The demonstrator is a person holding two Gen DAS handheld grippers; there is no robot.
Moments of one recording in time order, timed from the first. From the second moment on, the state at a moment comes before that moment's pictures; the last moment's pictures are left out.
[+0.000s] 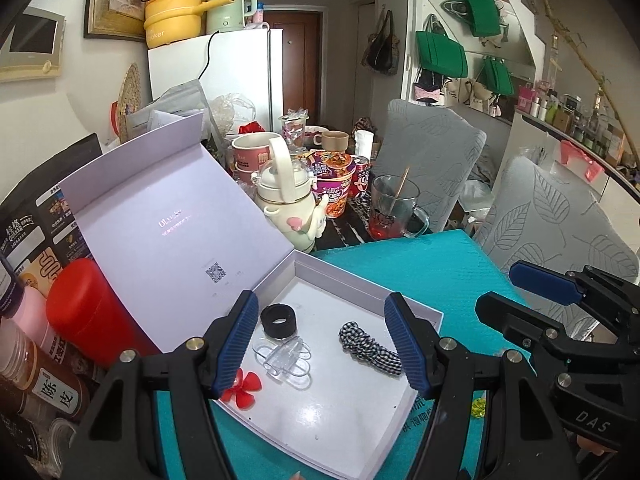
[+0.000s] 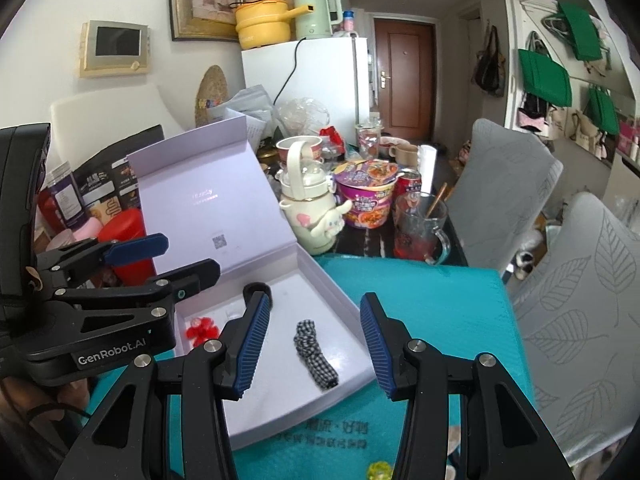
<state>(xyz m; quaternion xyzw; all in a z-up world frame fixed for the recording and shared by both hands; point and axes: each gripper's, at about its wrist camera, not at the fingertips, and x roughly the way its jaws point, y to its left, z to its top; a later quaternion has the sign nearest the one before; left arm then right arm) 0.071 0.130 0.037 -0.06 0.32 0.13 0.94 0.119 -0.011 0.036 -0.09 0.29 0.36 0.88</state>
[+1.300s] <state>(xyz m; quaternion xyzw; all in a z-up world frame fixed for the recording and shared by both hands) -0.020 0.007 0.030 -0.03 0.32 0.03 0.95 0.011 -0.153 0.029 -0.07 0.29 0.31 0.90</state>
